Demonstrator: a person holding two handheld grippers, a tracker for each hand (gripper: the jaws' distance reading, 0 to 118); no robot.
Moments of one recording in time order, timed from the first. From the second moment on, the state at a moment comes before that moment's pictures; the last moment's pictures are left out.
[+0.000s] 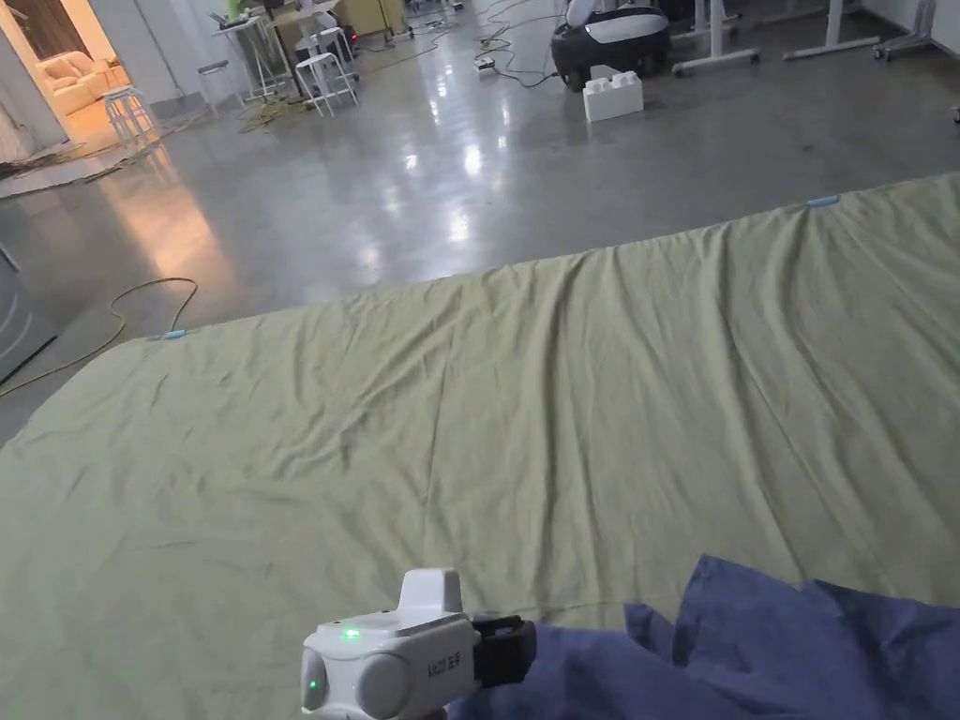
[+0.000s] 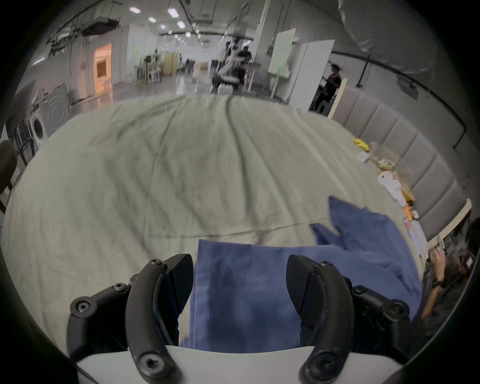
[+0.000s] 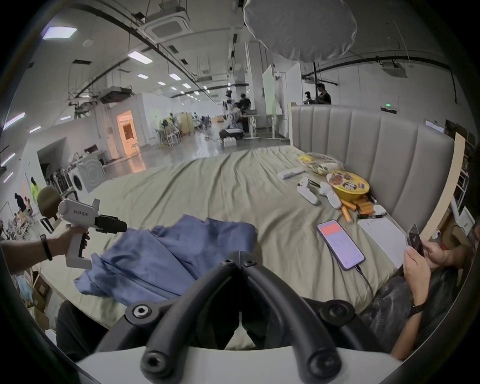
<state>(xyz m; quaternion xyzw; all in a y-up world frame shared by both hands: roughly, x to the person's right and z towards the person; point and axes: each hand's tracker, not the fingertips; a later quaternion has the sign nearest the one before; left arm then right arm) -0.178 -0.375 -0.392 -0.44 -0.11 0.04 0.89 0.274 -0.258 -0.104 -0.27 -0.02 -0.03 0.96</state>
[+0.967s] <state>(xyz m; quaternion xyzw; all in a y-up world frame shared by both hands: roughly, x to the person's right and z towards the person) -0.129 -0.405 -0.427 -0.51 -0.11 -0.18 0.84 0.288 -0.375 -0.434 -0.48 0.14 0.15 0.85</state>
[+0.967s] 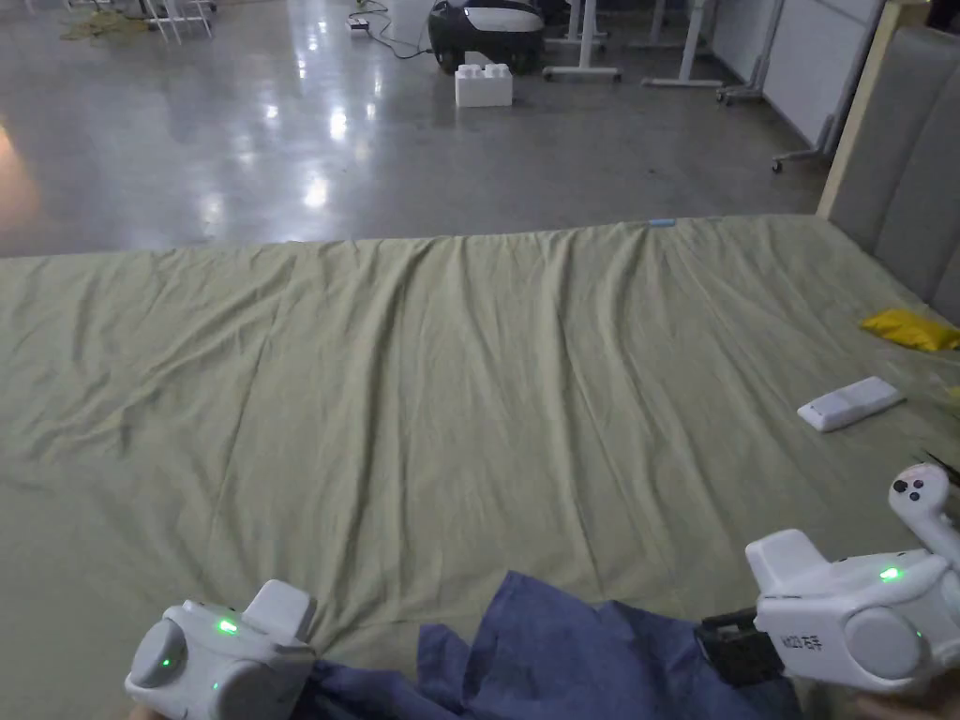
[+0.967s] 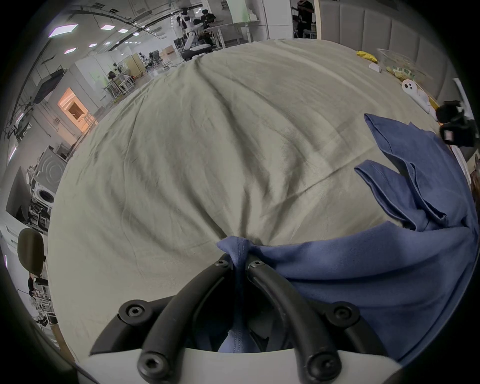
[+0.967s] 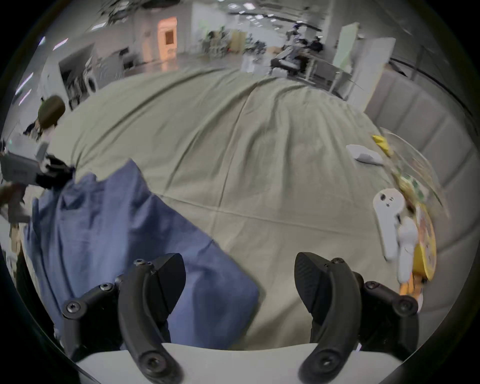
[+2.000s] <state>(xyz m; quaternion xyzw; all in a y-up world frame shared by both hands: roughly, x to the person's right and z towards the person) -0.302 -0.059 -0.169 -0.06 -0.07 0.13 0.99 0.314 -0.086 -0.258 -0.10 0.06 -0.01 0.99</state>
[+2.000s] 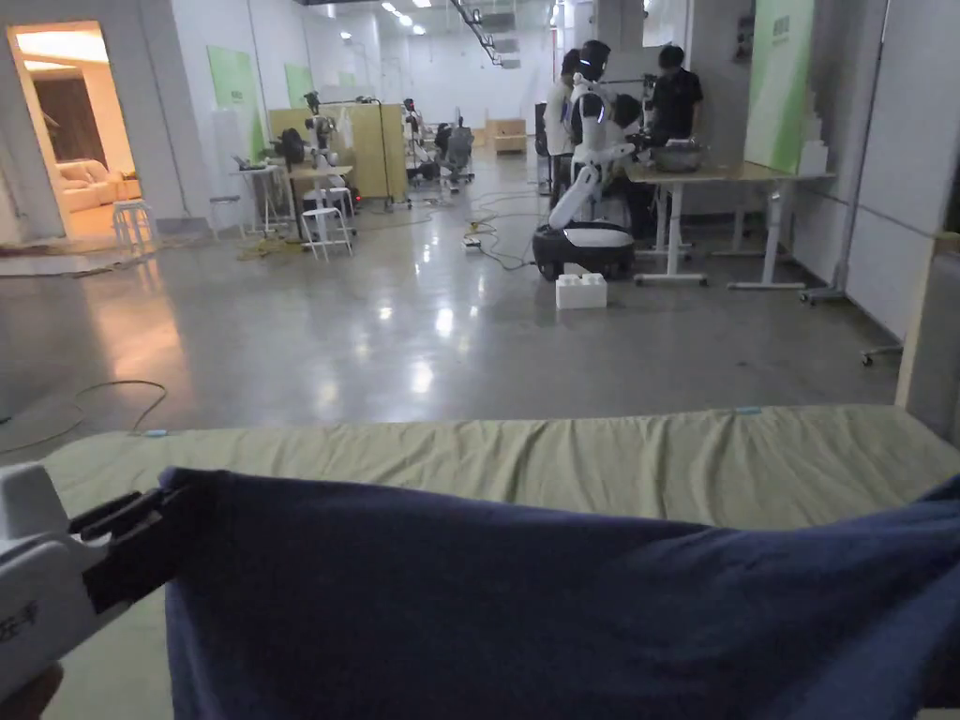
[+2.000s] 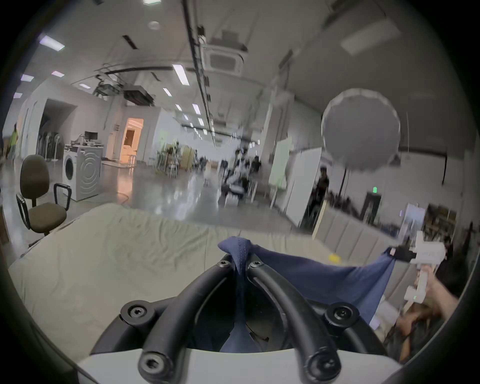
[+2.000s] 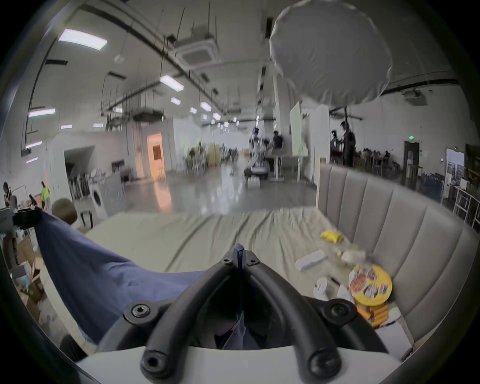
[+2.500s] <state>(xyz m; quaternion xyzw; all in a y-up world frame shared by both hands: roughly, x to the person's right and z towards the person) -0.341 0.081 -0.164 0.06 0.02 0.06 1.00 0.257 0.085 -0.277 0.08 0.05 0.03 1.00</state>
